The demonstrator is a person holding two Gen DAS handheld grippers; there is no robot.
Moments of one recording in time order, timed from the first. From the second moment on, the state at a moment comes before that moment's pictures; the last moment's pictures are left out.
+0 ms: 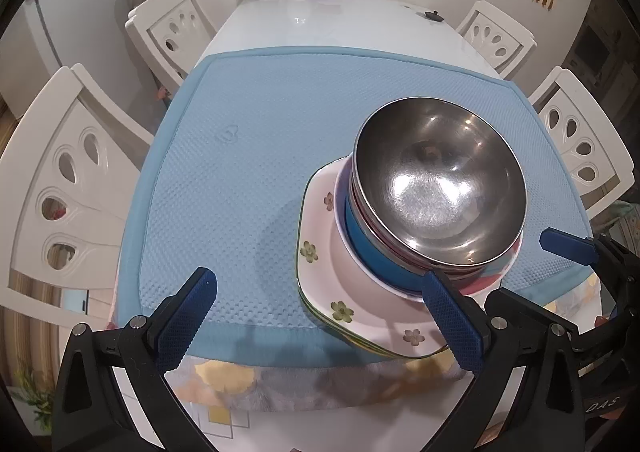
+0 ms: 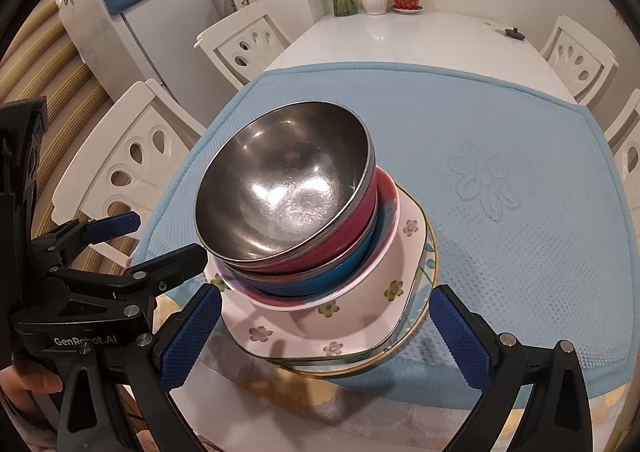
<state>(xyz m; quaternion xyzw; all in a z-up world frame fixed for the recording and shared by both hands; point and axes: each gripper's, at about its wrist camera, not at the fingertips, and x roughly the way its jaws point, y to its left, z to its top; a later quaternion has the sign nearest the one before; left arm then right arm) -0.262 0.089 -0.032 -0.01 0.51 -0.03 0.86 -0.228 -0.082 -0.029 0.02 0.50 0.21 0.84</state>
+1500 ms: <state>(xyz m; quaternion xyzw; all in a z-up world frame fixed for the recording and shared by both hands) -0.270 0.079 -0.026 -0.01 0.50 -0.03 0.86 -0.236 -0.085 -0.030 0.02 0.50 0.20 0.84</state>
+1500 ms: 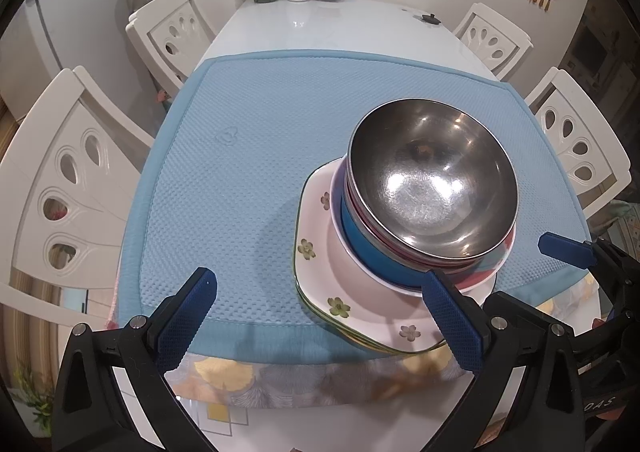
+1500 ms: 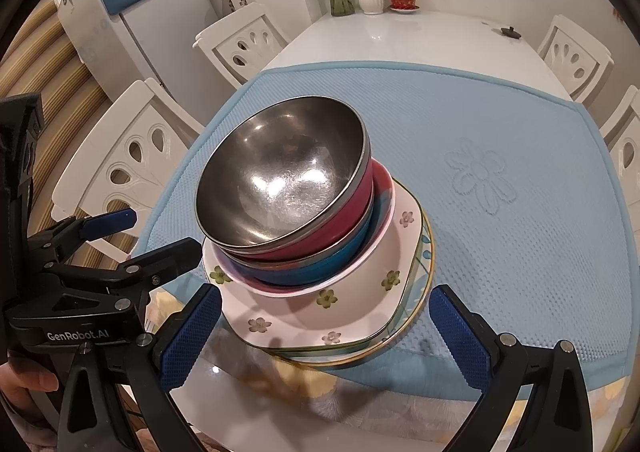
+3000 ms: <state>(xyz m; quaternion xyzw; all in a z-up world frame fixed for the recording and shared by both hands) -0.251 0.092 -0.032 0.00 0.52 -0.03 0.86 -0.219 -0.076 -0.034 0.02 0.51 0.20 0.84</state>
